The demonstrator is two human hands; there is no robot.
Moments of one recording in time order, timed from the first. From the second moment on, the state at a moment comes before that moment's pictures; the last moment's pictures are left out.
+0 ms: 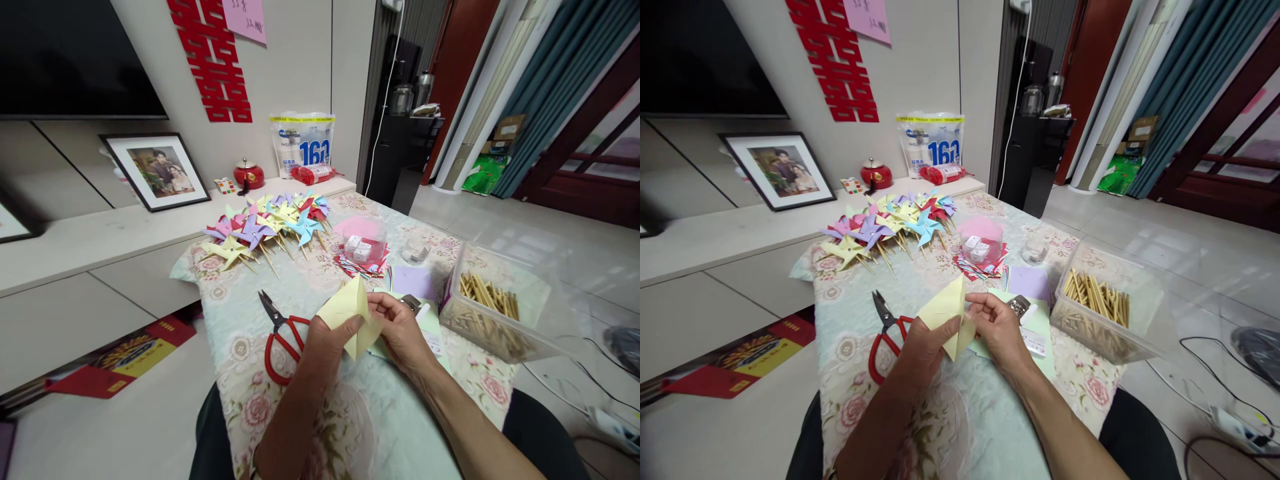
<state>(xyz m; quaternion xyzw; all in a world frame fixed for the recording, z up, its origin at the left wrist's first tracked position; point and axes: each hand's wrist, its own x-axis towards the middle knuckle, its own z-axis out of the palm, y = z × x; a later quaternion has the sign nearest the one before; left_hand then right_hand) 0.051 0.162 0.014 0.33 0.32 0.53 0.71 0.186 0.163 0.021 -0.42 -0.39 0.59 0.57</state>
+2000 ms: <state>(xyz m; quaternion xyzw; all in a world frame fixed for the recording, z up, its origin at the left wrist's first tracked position) 0.034 0.172 0.026 0.23 0.30 0.57 0.73 0.189 0.158 0.028 -0.39 -0.41 0.61 0.56</state>
